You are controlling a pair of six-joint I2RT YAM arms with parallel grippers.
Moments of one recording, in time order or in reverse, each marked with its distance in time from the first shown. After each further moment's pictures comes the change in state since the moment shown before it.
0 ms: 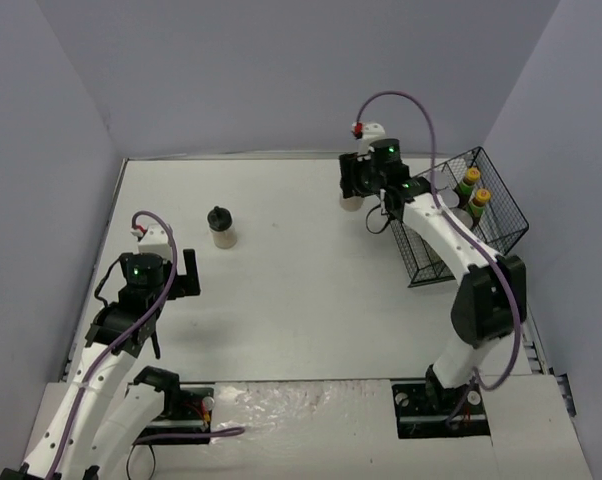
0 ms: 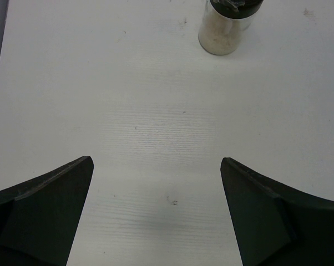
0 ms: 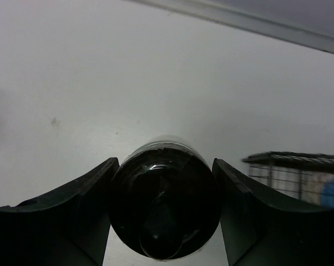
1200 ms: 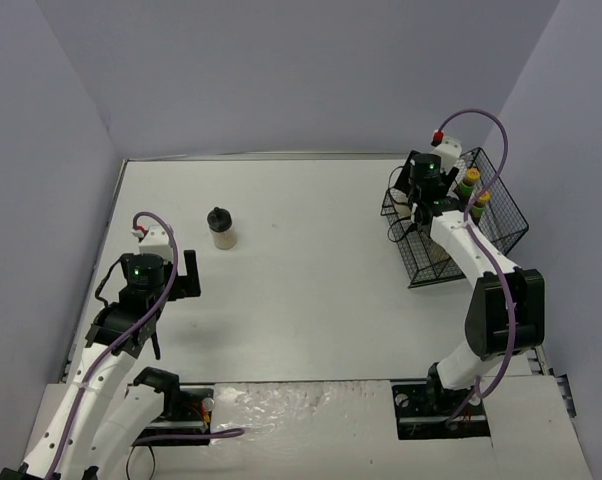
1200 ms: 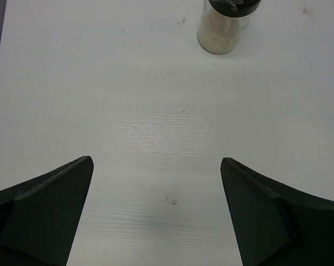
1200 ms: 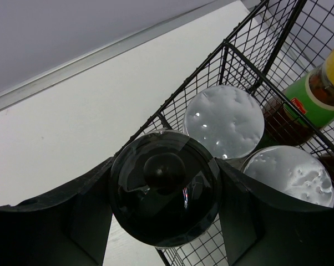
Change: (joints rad) left arm -0.005 0.004 0.000 0.000 0.000 0.000; right arm -0.207 -0.124 -0.259 0.222 0.448 0.335
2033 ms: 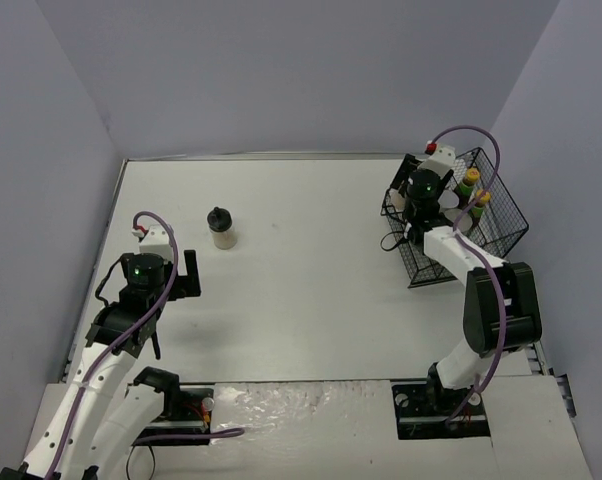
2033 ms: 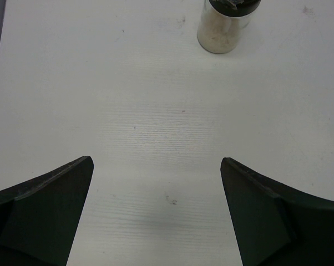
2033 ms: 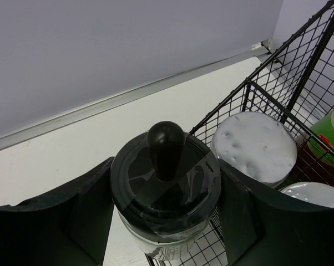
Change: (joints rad) left arm 0.000 0.002 0.000 0.000 0.000 0.000; right arm 0.014 0.022 -0.202 0.494 0.005 -0.121
